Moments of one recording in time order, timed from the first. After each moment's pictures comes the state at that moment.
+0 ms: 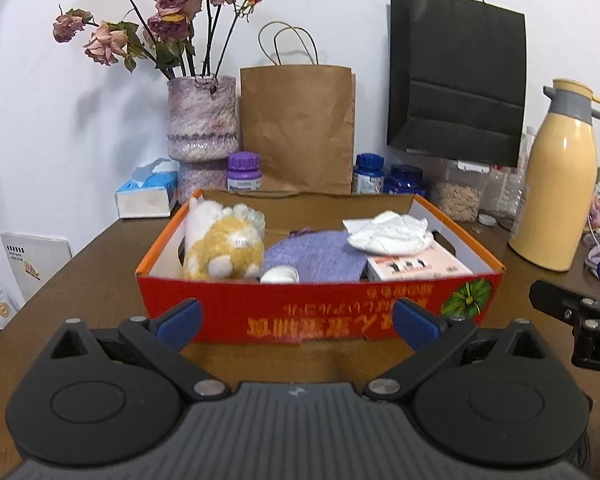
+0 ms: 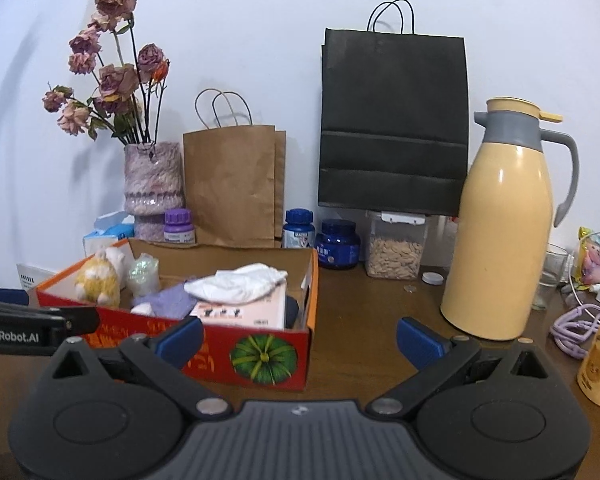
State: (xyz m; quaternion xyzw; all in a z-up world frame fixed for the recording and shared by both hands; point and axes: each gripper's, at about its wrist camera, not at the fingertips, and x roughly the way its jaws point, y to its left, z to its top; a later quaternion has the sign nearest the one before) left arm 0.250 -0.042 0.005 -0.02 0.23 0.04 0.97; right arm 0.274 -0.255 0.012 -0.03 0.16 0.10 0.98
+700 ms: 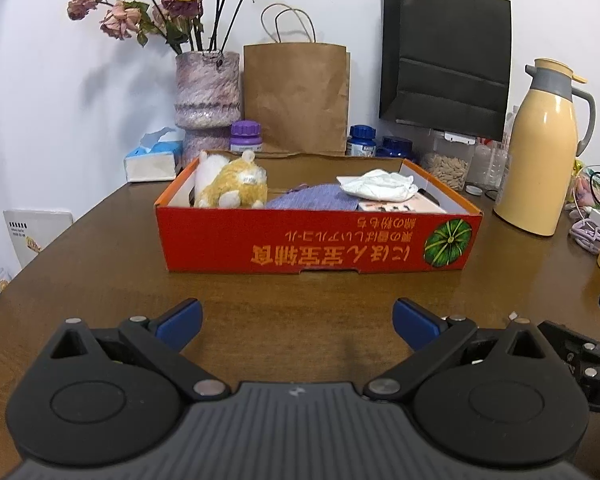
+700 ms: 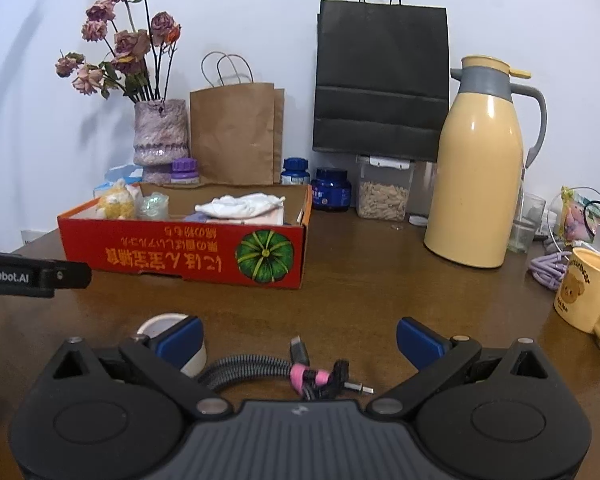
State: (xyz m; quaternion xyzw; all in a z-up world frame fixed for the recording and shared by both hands) left arm 0.197 -0.042 -0.016 -0.03 0.25 0.03 0.97; right arm 0.207 -0.272 -0.028 -0.04 0.21 0.10 0.97
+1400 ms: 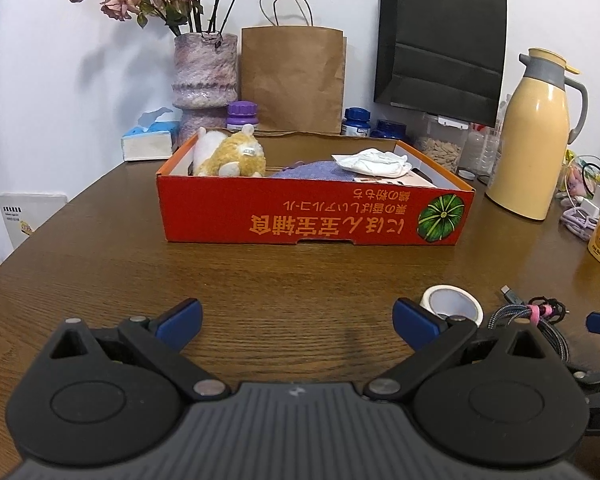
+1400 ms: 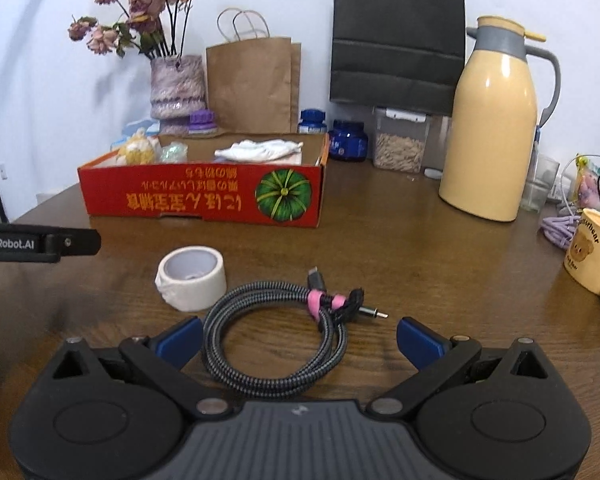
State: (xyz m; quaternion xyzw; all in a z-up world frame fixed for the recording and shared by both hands) left arm 0.183 -0.038 -0.024 -0.04 0.27 0.02 0.96; right arm 0.192 -0.274 -0.040 -0.04 0.28 0.12 0.95
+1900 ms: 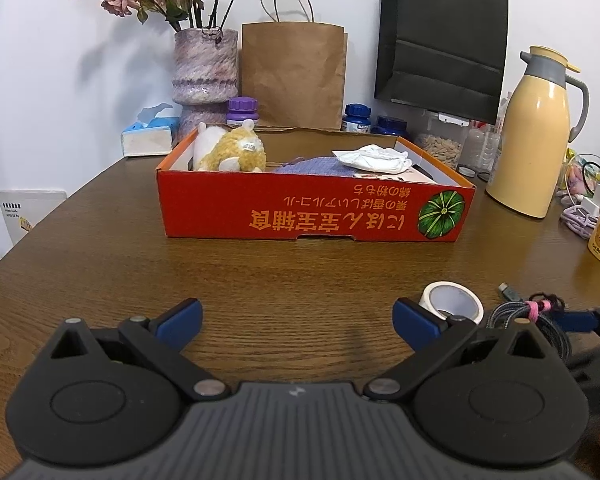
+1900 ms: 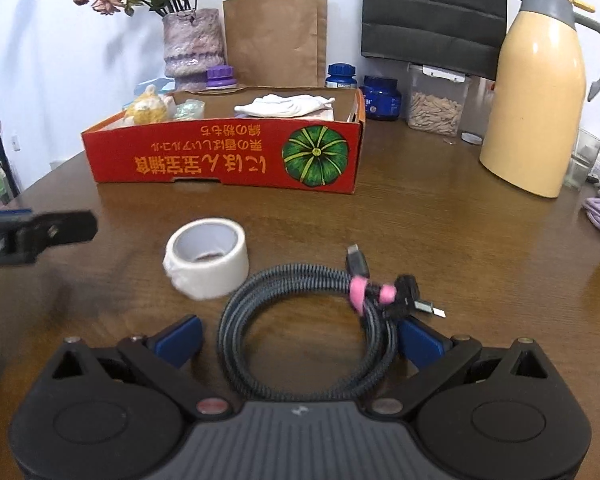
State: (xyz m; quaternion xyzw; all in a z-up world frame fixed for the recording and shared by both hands) left arm 0.184 -0.038 -0.026 -0.04 0.27 0.02 0.96; right arm 0.228 -0.252 -0.053 -0.05 0.34 0.15 0.93
